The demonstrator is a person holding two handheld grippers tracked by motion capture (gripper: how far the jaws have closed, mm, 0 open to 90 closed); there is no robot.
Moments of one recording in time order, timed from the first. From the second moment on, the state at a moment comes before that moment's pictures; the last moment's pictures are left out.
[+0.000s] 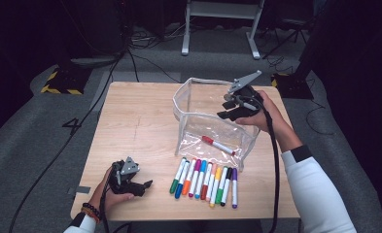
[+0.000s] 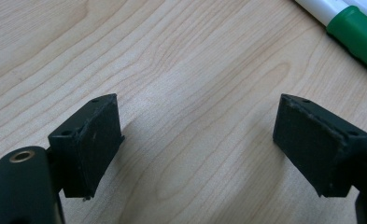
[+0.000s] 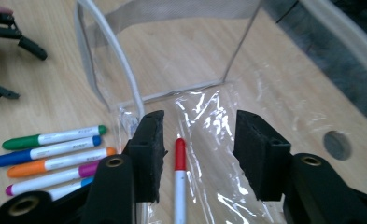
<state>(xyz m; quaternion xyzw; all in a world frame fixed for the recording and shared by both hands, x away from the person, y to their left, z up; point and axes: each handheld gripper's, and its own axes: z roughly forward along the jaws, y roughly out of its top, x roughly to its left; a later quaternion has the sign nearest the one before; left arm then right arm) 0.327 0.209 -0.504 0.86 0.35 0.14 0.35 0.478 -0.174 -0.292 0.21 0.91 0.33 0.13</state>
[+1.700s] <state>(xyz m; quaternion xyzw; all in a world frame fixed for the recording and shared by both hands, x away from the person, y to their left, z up) 0.327 0.209 -0.504 0.86 0.35 0.14 0.35 0.333 -0.298 -0.415 0.31 0.84 0.40 0.21</state>
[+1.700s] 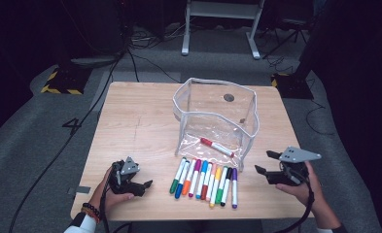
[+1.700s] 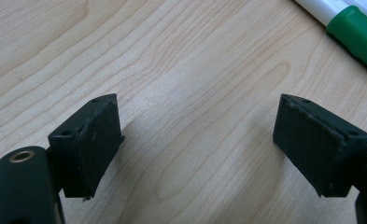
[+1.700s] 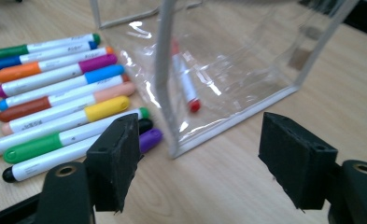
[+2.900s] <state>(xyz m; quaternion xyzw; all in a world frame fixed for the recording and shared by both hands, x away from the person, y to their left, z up) 0.324 0.200 -0.504 0.86 0.34 0.13 0.35 0.346 -0.274 -0.490 0.33 0.87 0.34 0.13</state>
